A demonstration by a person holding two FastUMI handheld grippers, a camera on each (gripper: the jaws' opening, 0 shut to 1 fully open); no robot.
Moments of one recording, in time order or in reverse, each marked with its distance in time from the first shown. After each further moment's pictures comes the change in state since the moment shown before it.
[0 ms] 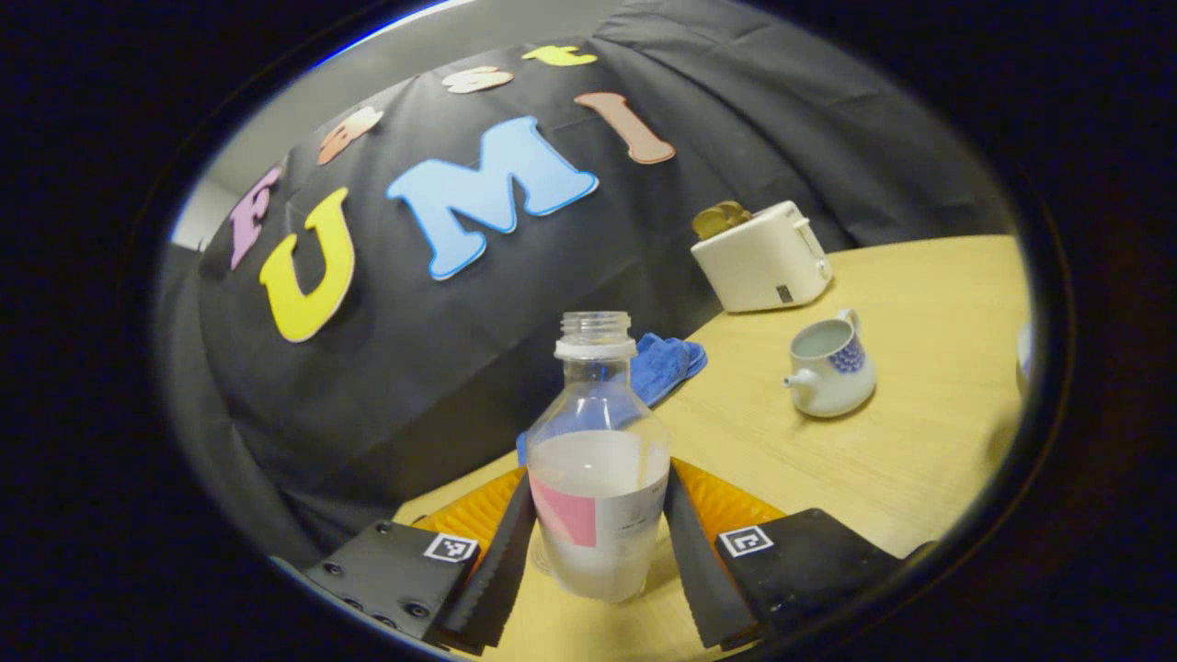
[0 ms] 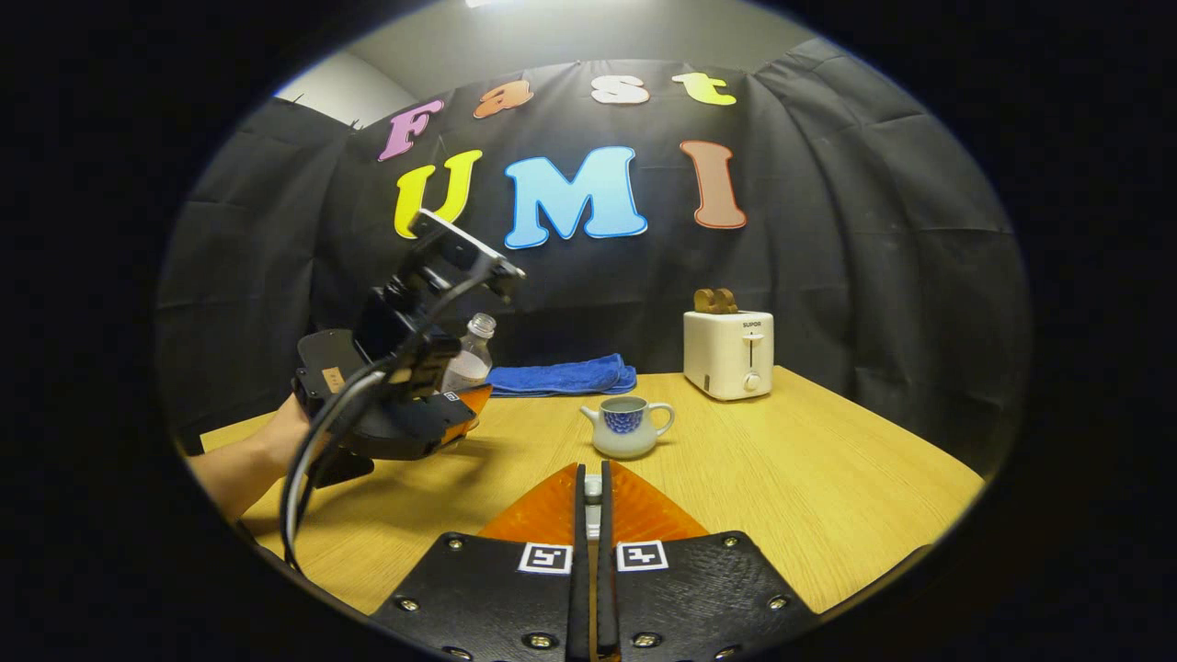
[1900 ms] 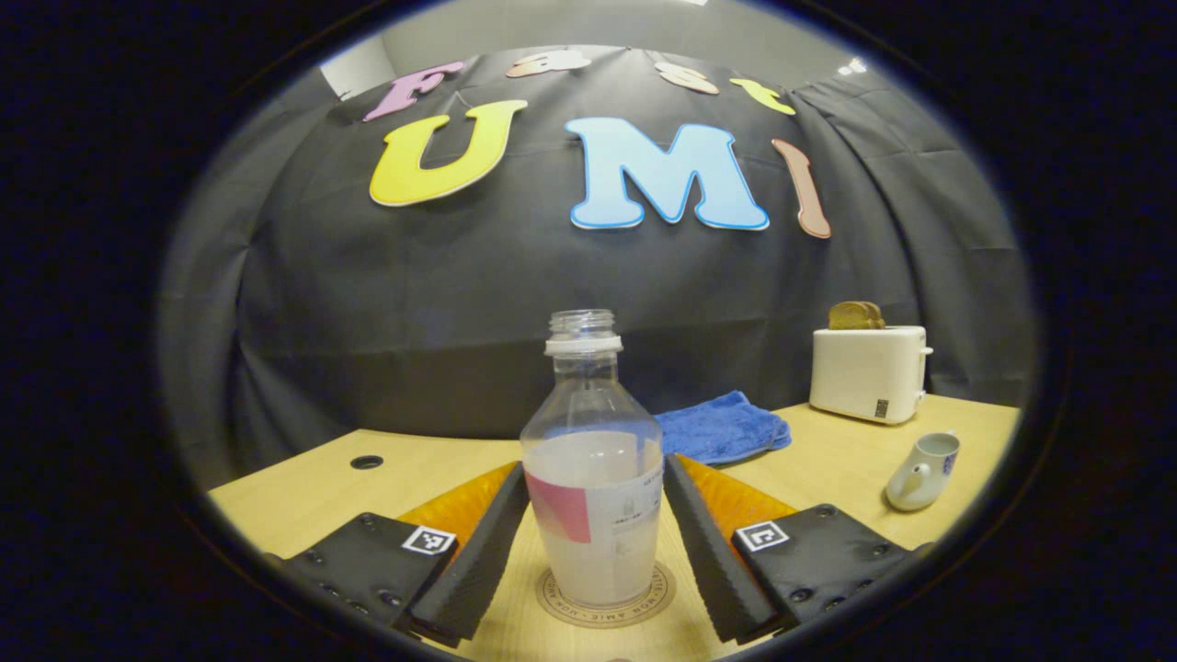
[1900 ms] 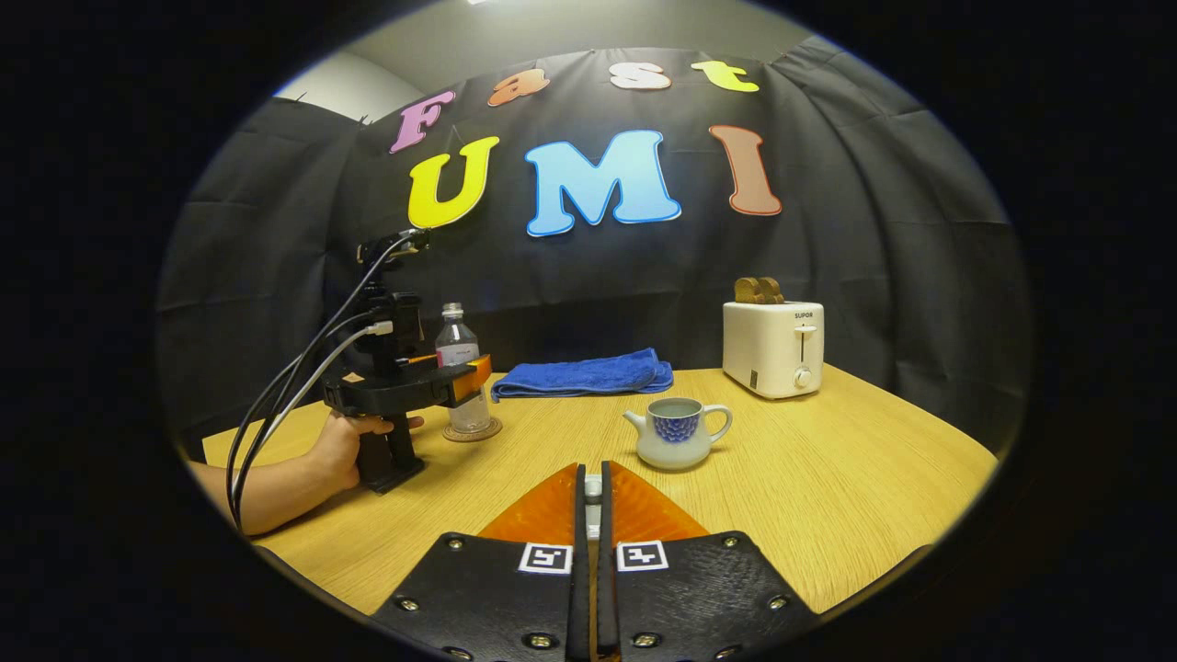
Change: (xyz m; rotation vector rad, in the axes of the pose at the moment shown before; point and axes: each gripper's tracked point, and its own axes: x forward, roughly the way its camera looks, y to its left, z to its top) left arm 0.069 0.102 -0.037 -0.414 -0.116 0.115; right arm 0.046 0.031 -0.007 0.007 0.021 0.058
